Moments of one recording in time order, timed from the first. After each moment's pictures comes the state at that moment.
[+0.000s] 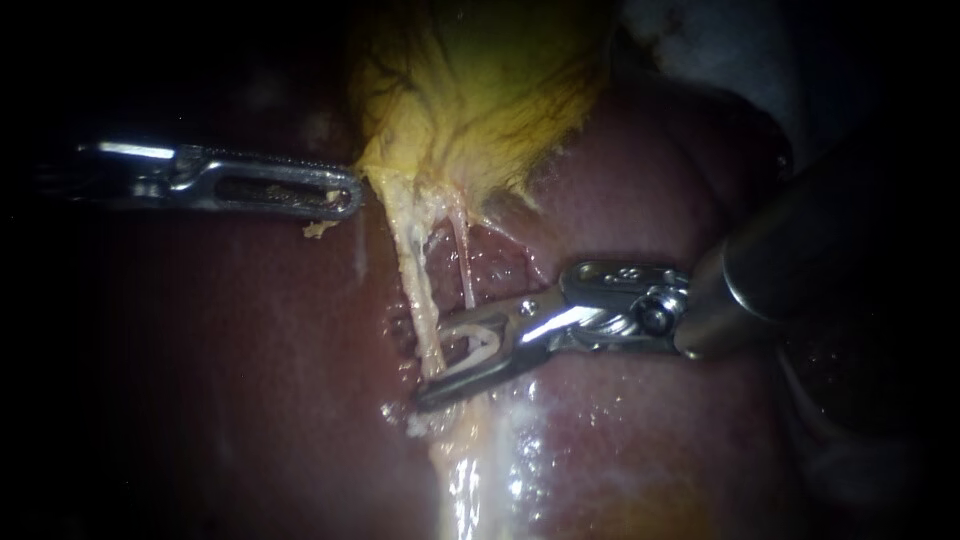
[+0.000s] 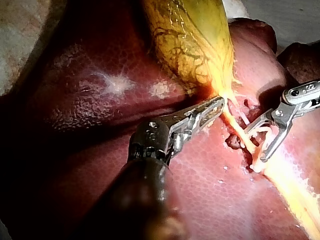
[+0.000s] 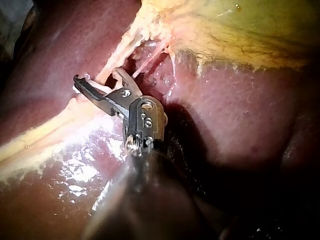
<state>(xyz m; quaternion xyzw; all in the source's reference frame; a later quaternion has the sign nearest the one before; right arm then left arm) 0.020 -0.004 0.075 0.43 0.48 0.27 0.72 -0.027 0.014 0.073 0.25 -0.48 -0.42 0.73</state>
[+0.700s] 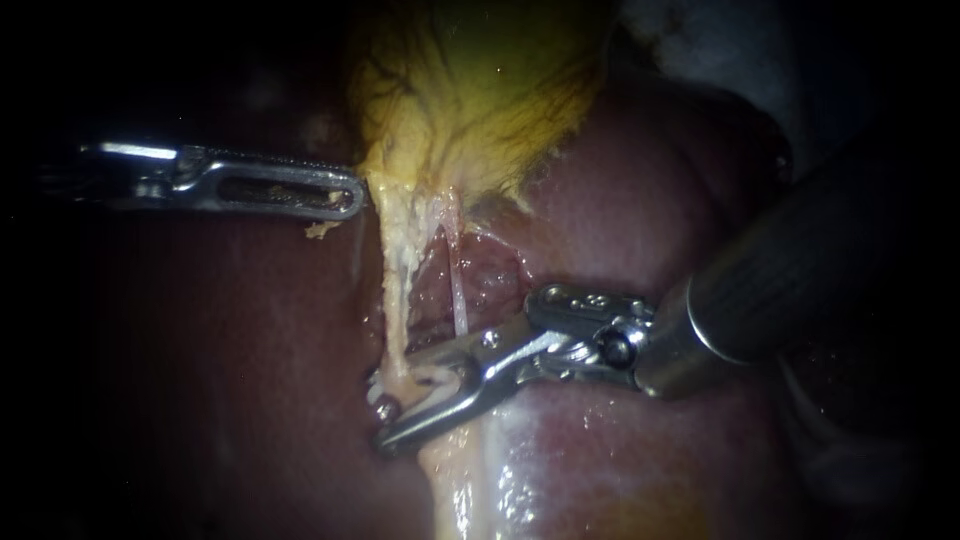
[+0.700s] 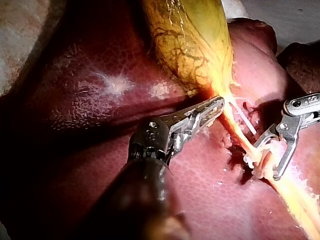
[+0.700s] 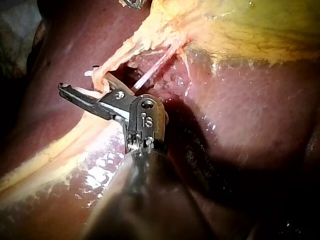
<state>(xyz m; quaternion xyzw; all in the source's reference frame) 0.023 -0.007 0.072 0.50 0.52 0.24 0.66 -0.027 0.014 0.073 0.25 -0.48 -0.42 0.73</state>
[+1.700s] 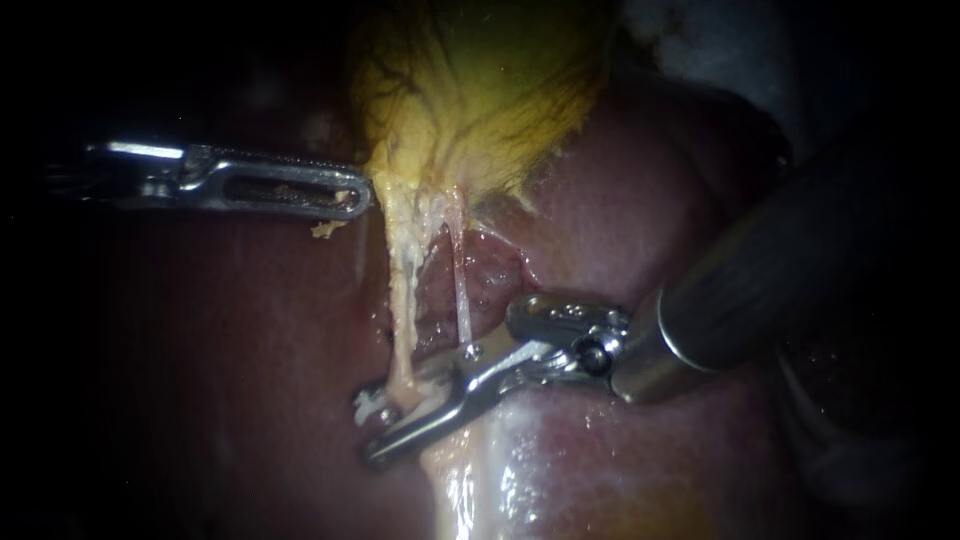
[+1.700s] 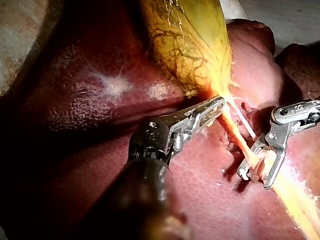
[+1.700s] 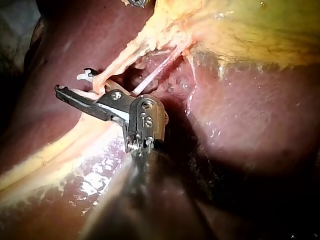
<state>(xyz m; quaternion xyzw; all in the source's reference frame) 0.025 -0.008 0.076 0.50 0.52 0.21 0.66 -0.028 0.014 0.073 0.24 -0.48 -0.42 0.73</state>
